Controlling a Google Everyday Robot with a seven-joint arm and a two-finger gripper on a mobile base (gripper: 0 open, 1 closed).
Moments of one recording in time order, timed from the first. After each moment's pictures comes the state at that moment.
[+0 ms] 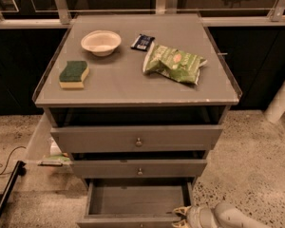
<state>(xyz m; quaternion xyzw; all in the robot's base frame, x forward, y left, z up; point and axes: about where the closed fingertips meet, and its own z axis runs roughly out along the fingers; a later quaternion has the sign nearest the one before) 0.435 -0.190 0.169 -0.63 0.67 0.16 0.36</state>
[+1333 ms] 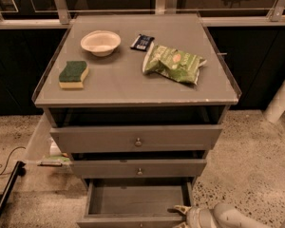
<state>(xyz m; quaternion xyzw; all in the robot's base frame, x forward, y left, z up) 0.433 -0.190 0.158 -0.62 0.68 0.17 0.35</state>
